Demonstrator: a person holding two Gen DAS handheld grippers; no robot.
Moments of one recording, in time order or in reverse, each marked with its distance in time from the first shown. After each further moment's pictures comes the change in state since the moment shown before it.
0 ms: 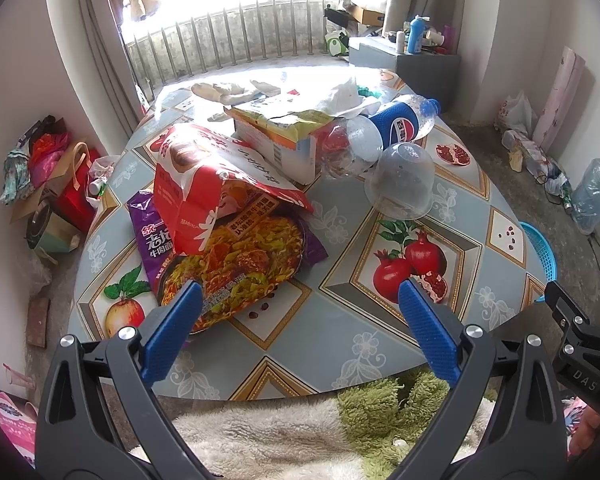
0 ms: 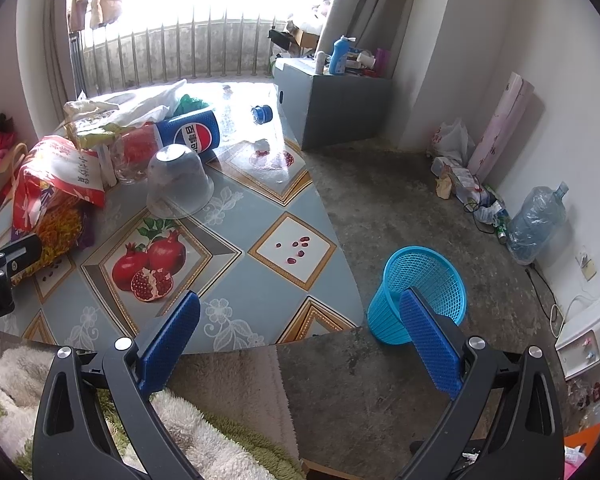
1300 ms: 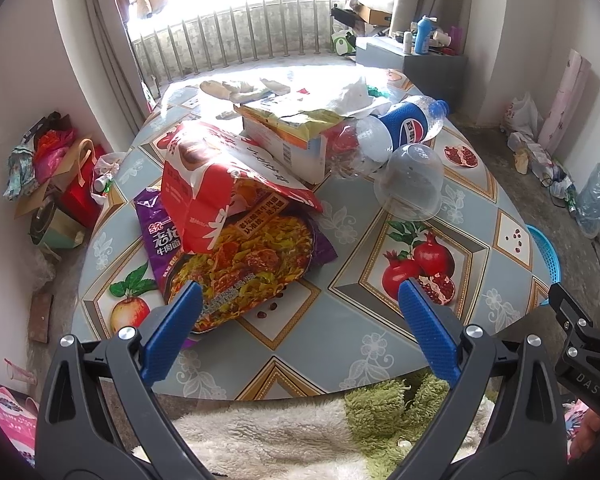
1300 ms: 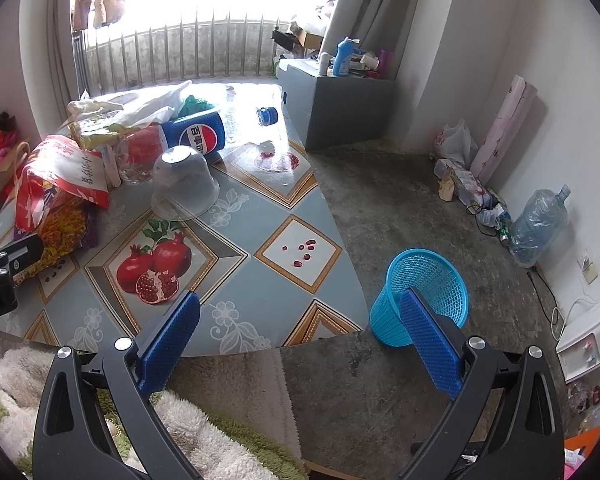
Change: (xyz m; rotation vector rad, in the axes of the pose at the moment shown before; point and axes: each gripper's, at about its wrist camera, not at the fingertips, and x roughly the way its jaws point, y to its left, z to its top) left arm 0.002 0.010 -0.005 -0.005 0.002 0.004; right arm 0.001 0.001 0.001 0.000 0.003 0.002
